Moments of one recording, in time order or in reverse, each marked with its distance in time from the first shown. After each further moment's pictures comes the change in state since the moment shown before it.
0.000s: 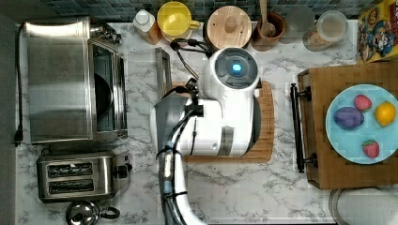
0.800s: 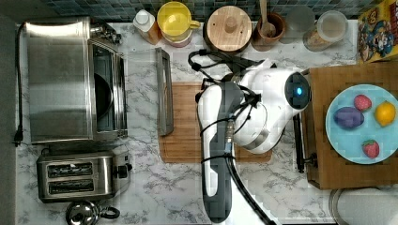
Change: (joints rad) arm -0.091 0.096 -0.040 -0.135 0.467 0.288 -0.879
